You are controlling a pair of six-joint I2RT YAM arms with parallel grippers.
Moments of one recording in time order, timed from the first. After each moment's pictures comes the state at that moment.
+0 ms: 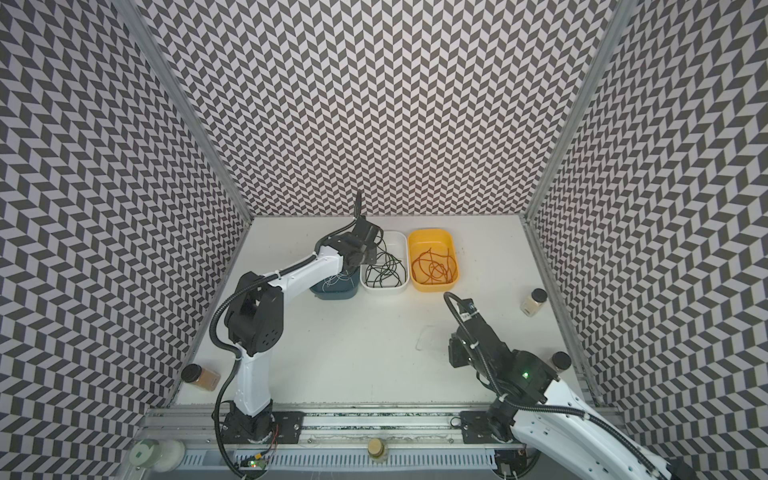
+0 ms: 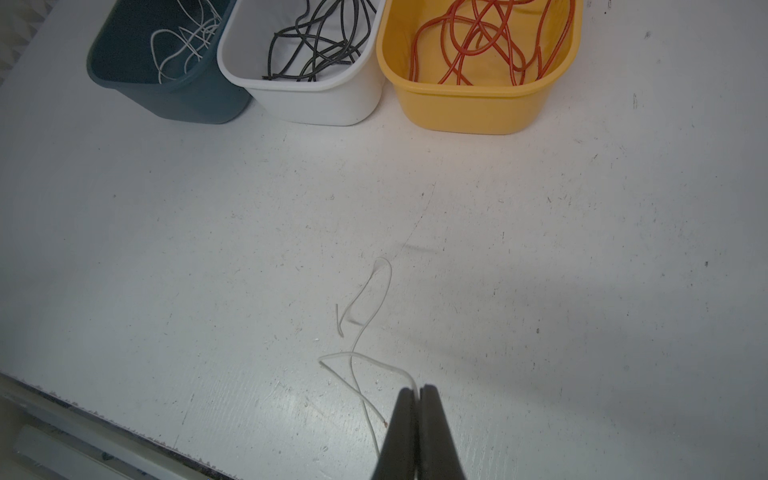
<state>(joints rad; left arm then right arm) -0.57 2.05 1.68 -0.49 -0.31 -0.38 0.74 0.60 0.60 -0.73 0.27 0.56</state>
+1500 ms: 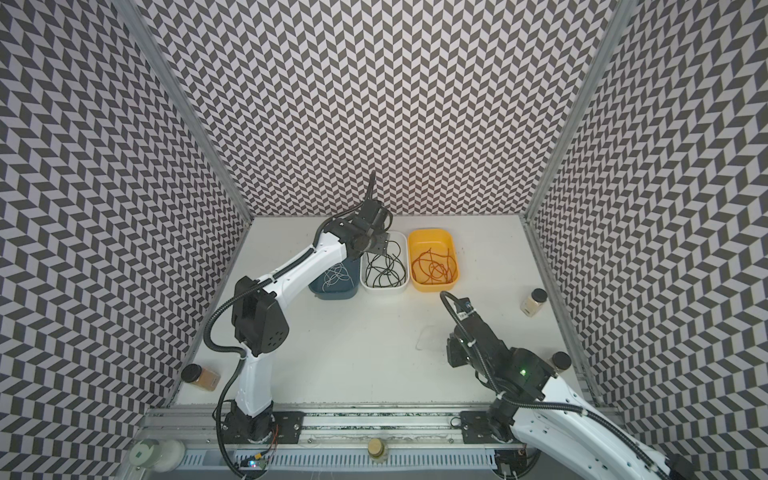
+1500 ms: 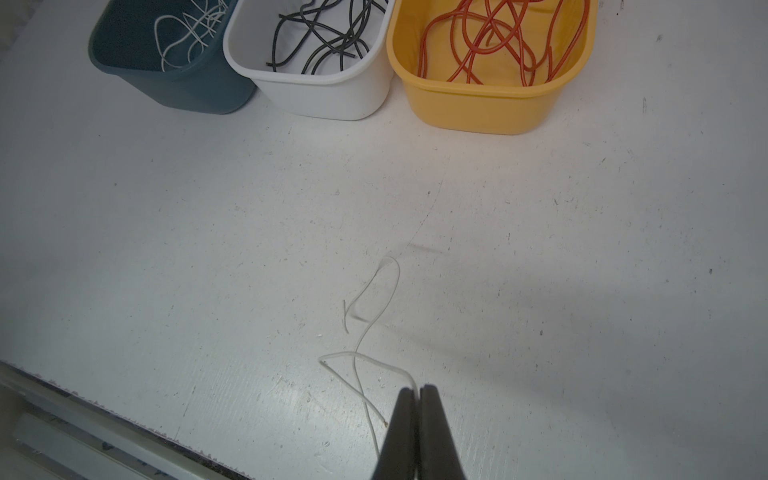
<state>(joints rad) -0.60 2.04 1.99 -0.78 -0.27 -0.21 0.75 0.64 0.64 -0.74 0.27 0.54</state>
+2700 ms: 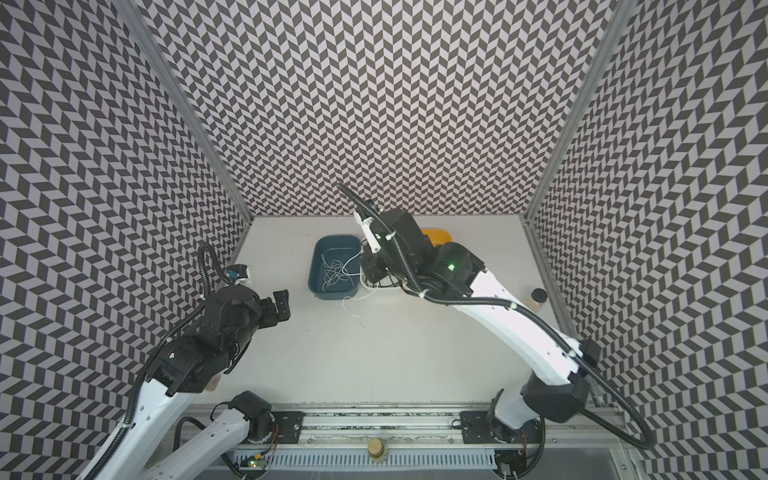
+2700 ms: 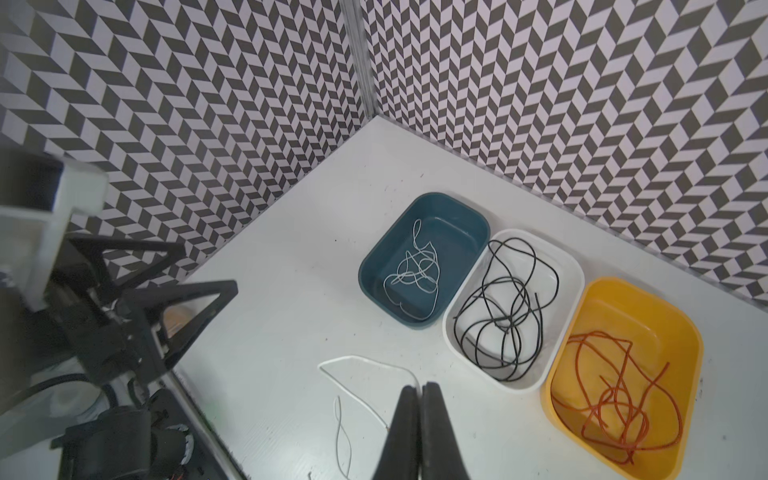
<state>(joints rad) -0.42 0.65 0.89 -0.80 -0.33 -0.40 0.89 1.58 1.93 -0.81 0.22 0.21</state>
